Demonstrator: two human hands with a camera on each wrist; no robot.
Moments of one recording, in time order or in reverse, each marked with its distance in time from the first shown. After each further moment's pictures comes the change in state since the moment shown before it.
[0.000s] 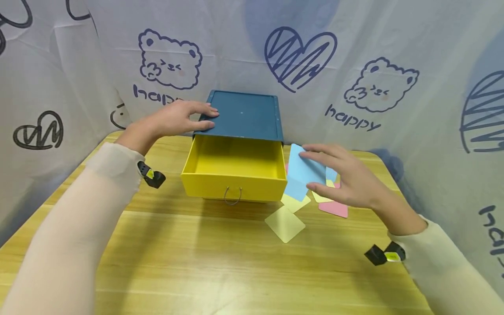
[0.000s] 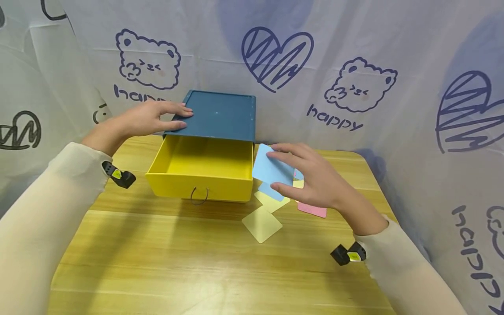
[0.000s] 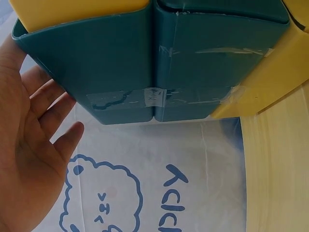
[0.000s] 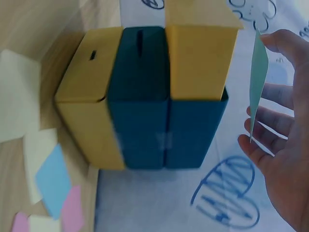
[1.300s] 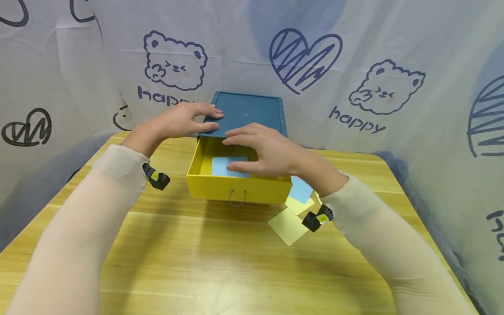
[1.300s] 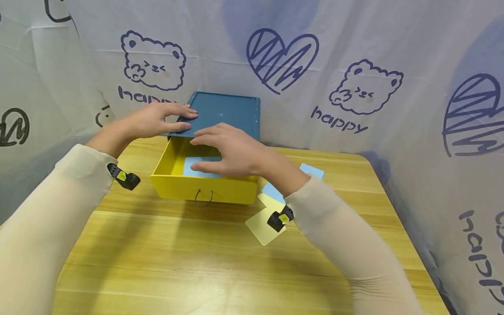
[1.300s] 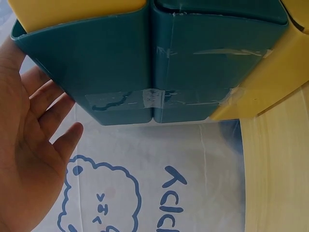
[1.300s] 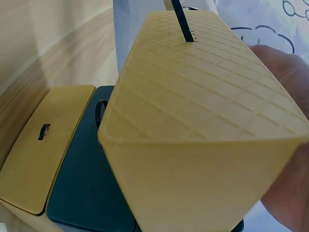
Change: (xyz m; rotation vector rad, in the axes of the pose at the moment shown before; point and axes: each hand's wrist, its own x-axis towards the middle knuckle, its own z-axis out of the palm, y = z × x) left_hand -0.001 -0.004 0.000 0.012 0.009 0.005; right_hand 0.145 -0.046 0.047 -0.019 -0.328 -0.010
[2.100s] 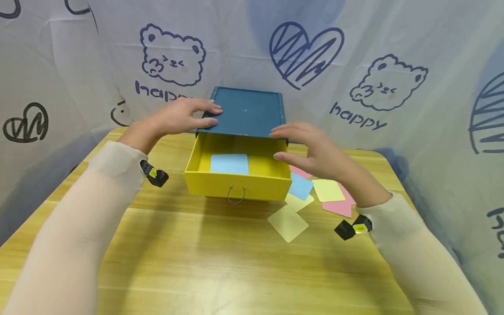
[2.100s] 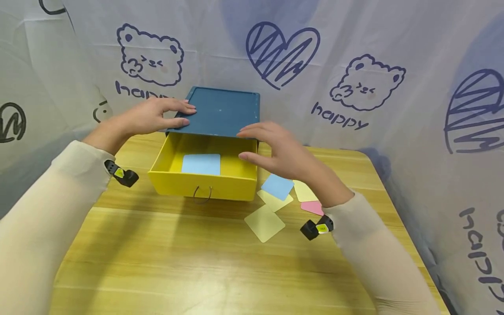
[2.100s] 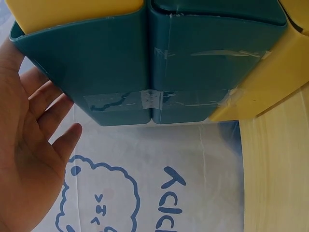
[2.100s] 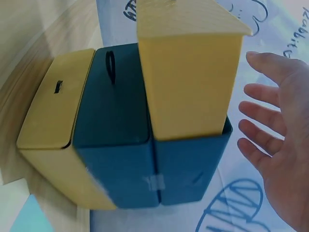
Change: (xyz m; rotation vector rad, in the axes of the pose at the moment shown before) left_hand 0.002 -0.002 0.000 0.001 0.011 0.003; right_hand -0.072 0.044 -0.003 0.159 0.291 0.017
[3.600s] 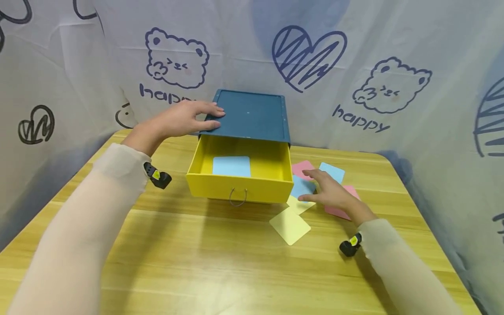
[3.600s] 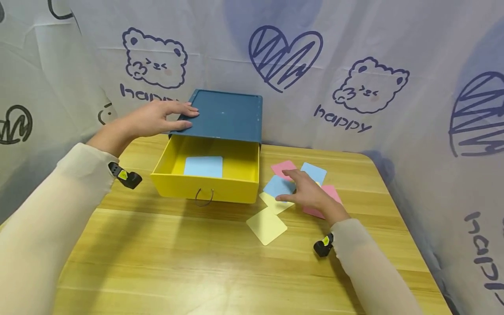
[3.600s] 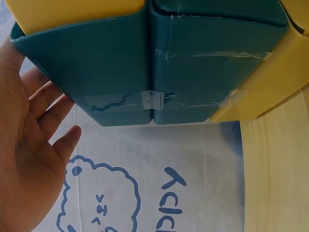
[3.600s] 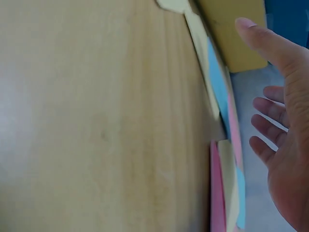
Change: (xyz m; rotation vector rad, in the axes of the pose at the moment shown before) left_hand -0.002 0.001 0.000 -0.008 -0.010 0.003; right_hand -0.110 0.132 0.089 0.046 -0.213 0.536
